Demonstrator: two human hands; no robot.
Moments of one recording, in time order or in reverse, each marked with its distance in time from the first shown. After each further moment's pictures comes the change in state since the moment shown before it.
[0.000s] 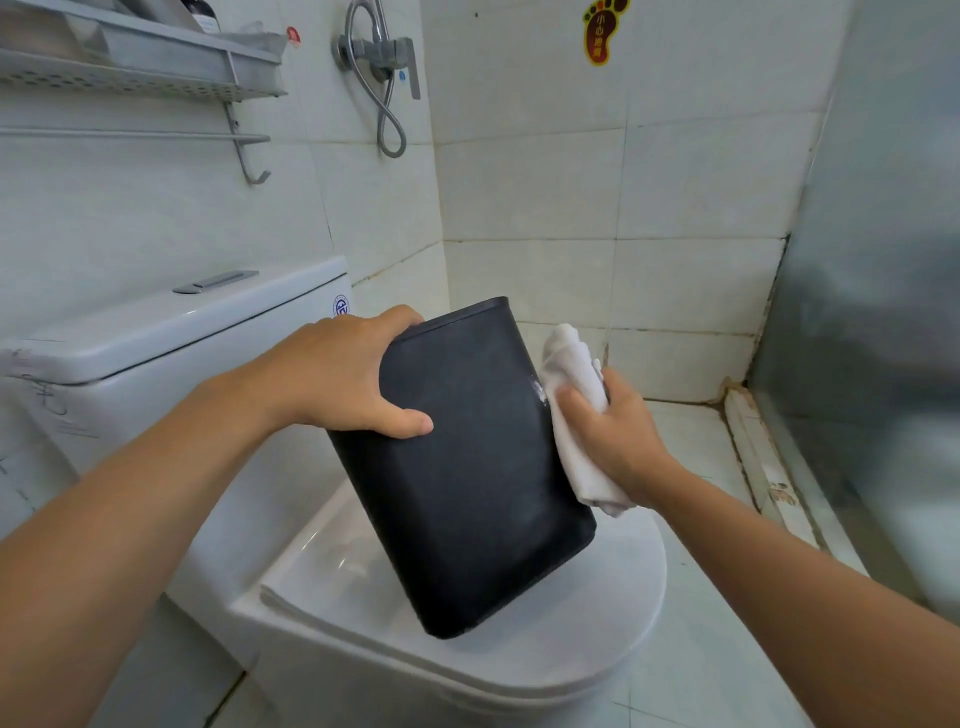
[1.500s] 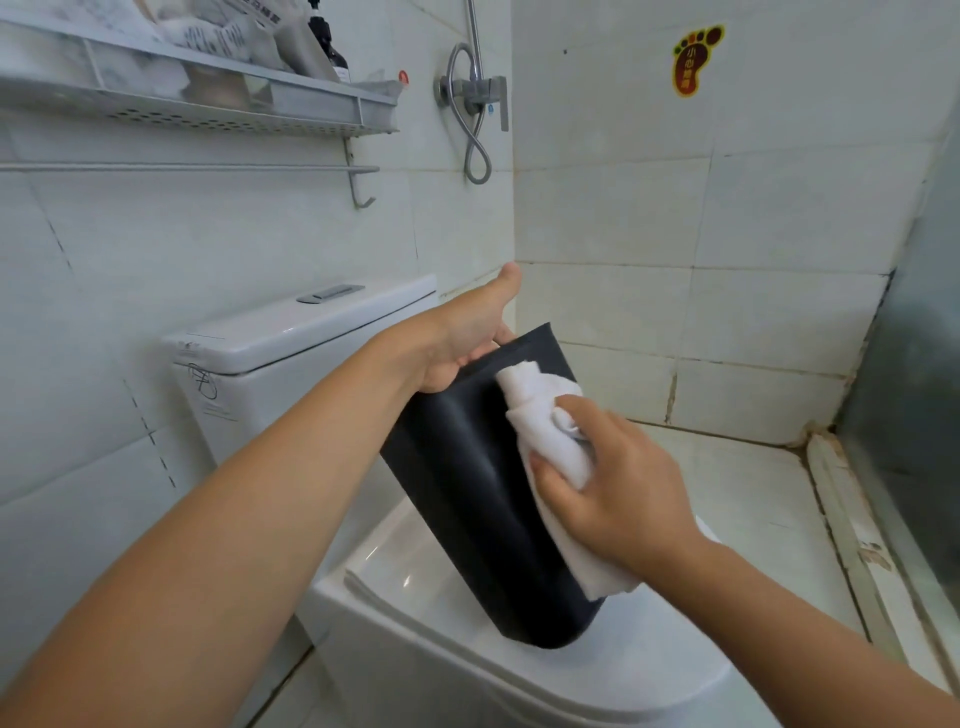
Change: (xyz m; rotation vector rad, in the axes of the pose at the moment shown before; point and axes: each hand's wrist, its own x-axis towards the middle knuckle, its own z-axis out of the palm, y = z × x) left_hand 0.021 0.030 -0.031 -0.957 -0.200 -0.417; right_hand -0.075 -0.056 0.044 -0.433 0.033 -0.661
